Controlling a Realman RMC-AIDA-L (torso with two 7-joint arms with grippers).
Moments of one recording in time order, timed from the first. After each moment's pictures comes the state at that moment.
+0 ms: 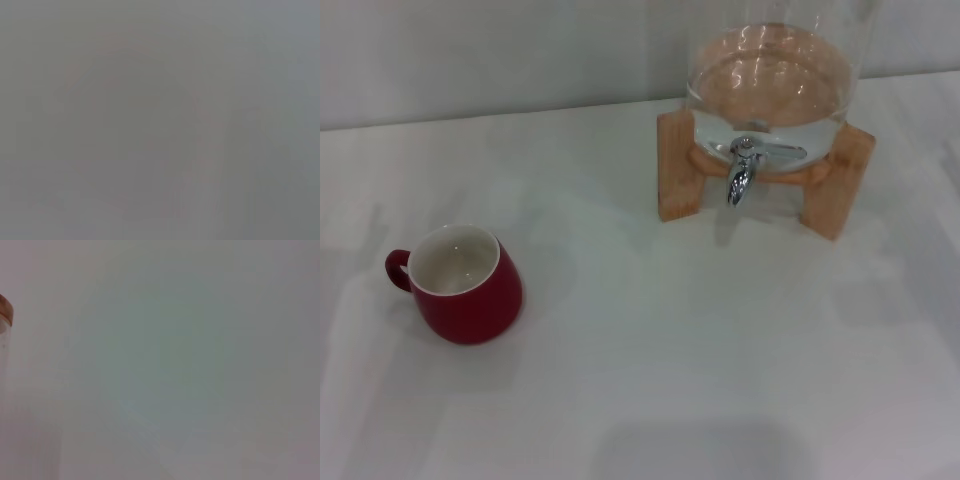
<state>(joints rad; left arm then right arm) -0.36 -2.09 -1.46 -0.29 -0.20 -1.32 2.83 0.34 2.00 2.35 0.24 -0.58 1.21 -2.73</state>
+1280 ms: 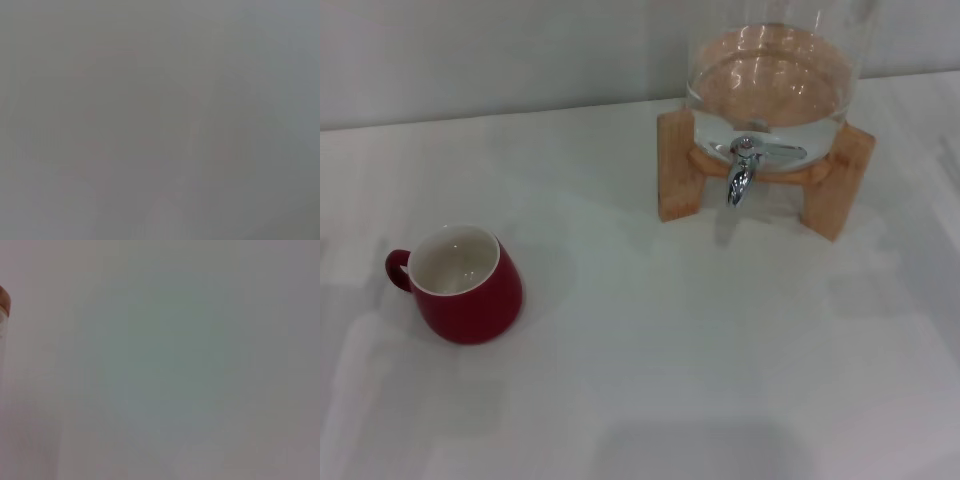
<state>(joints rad) -0.27 -2.10 -1.35 -0.29 -0.21 -1.32 2.83 0.35 2.00 2.34 0.24 -0.58 1.18 -2.74</state>
